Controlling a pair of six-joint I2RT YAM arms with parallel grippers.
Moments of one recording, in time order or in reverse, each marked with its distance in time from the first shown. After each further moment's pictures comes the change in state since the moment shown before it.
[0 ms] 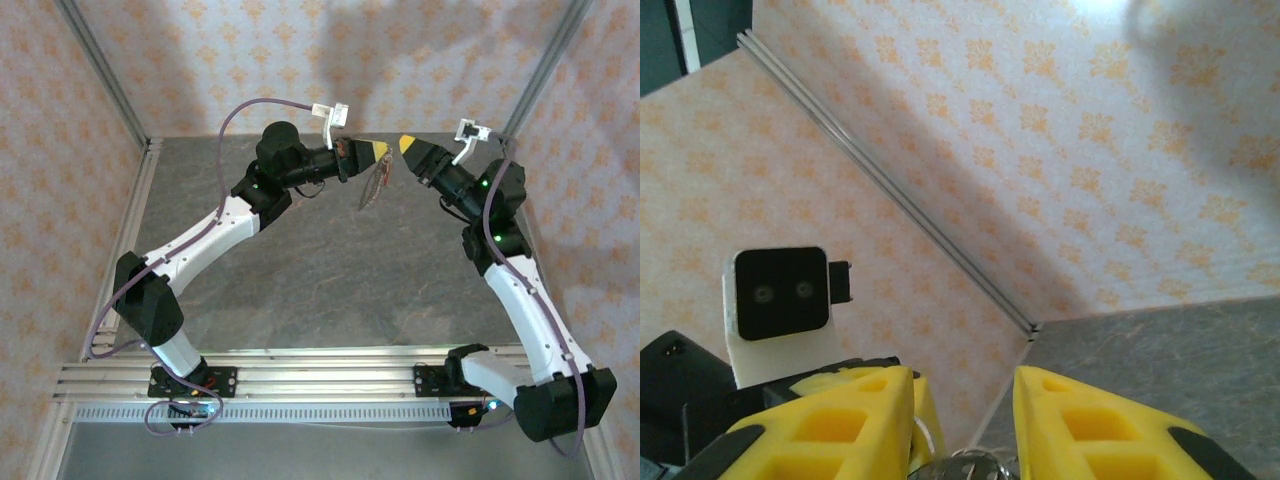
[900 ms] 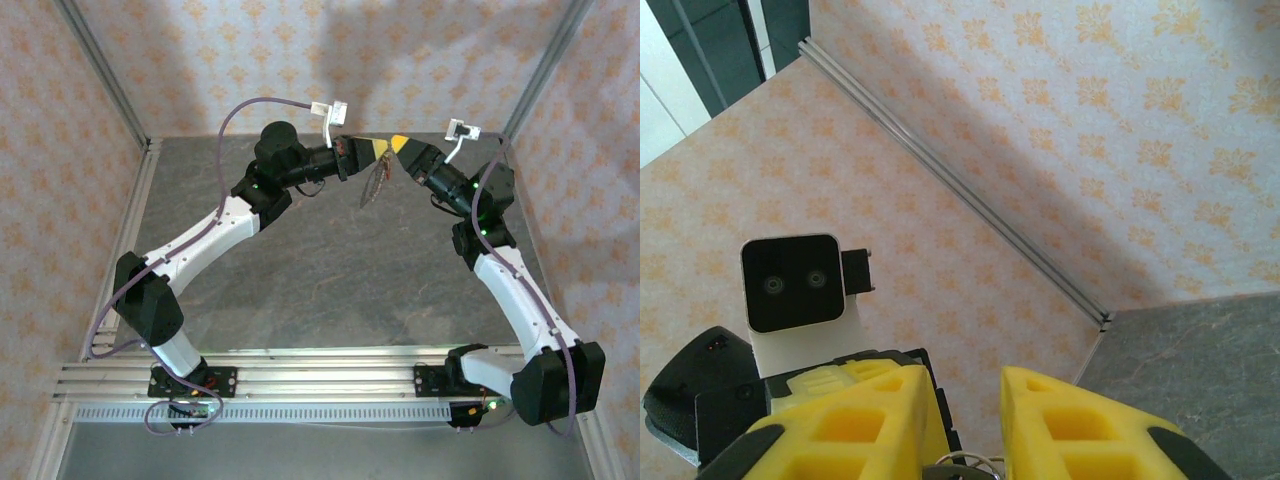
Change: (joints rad) left arm 0.000 0.000 0.000 0.030 0.001 -0.019; right arm -0.002 0.073 -0.074 0.253 -0.105 0.162
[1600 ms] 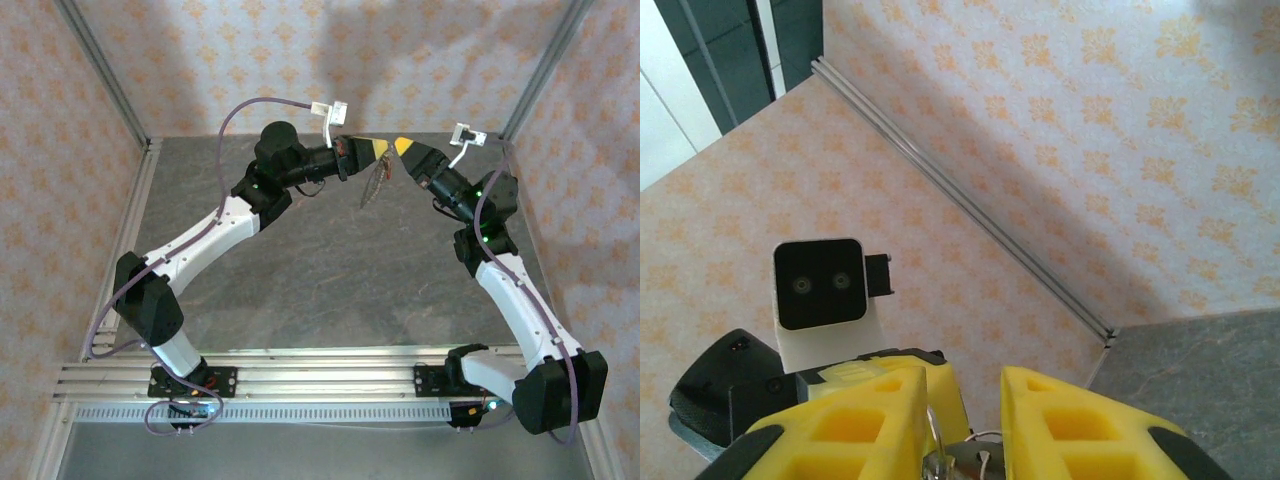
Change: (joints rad) left arm 0.000 0.000 0.000 0.000 0.000 0.000; right arm 0.000 -0.045 -0.038 0.037 0.034 0.019
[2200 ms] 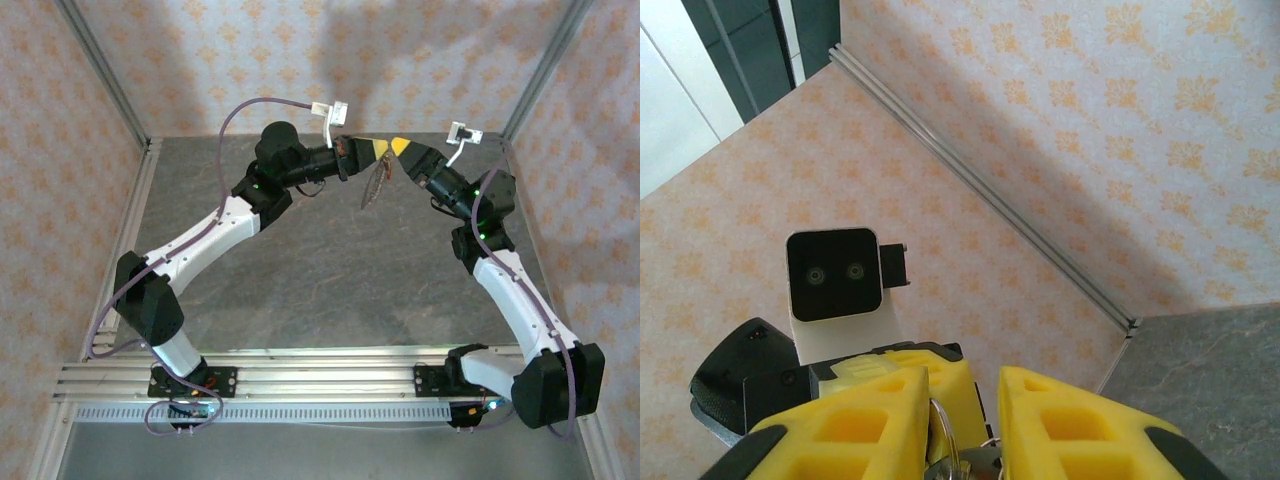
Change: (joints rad) left arm -0.002 0.003 0.000 0.000 0.000 0.000; right arm 0.001 0.031 0.000 0.053 -0.050 0.034
